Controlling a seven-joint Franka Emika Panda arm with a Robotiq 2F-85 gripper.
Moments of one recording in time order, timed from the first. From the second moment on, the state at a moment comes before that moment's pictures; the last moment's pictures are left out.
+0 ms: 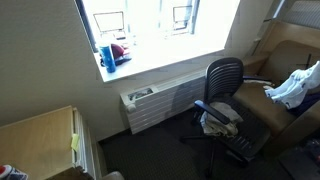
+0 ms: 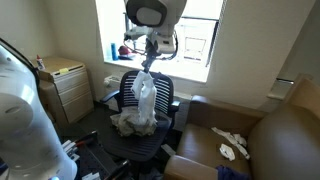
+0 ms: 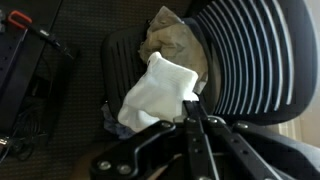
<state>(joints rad) -0.17 -0.34 -0.06 -2.49 0.54 2.10 0.70</state>
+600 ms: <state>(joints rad) -0.07 -0.19 0.24 -2.73 0.92 2.86 0.37</state>
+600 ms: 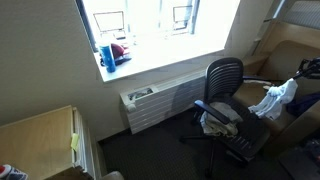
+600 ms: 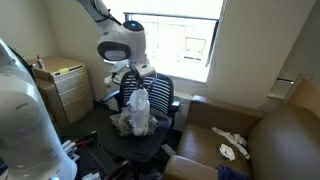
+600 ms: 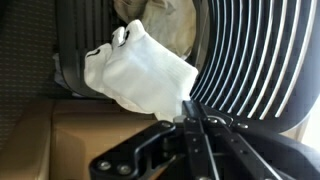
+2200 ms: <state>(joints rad) 0.29 0.07 0.35 -2.39 1.37 3.40 0.16</state>
